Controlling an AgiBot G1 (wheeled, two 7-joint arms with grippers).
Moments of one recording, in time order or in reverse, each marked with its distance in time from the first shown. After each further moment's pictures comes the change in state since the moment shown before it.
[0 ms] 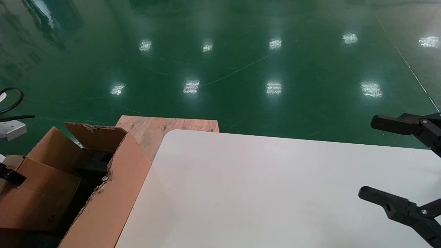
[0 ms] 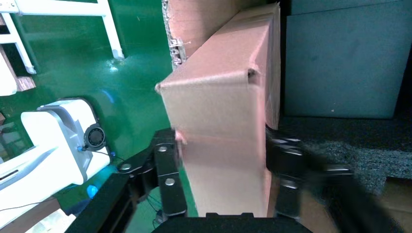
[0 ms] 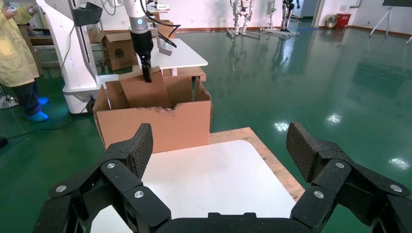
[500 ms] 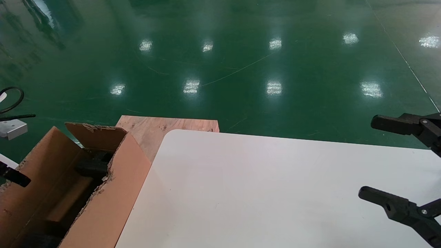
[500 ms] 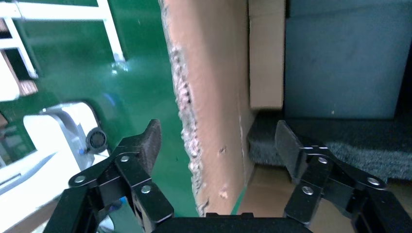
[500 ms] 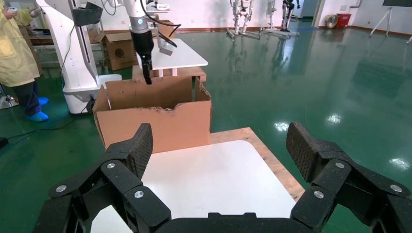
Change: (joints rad) left arm -0.018 -0.003 -0.011 -0.030 0.000 -0.021 0.012; right arm 0.000 0.000 0.000 0.000 0.000 0.000 0.000
